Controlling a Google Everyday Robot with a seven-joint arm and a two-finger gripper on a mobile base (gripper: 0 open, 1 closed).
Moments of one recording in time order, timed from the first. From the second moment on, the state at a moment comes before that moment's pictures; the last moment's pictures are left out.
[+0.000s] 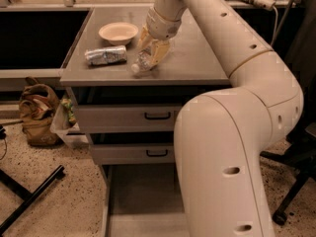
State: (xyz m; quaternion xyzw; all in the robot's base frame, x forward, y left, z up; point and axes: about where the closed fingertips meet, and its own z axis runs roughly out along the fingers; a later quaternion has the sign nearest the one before) arm 0.743 0.004 0.869 -0.87 0.45 0.01 0.20
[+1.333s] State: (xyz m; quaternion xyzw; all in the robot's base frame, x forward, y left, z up) arm 0.711 -0.019 0.932 -0.81 0.51 -0.05 0.28
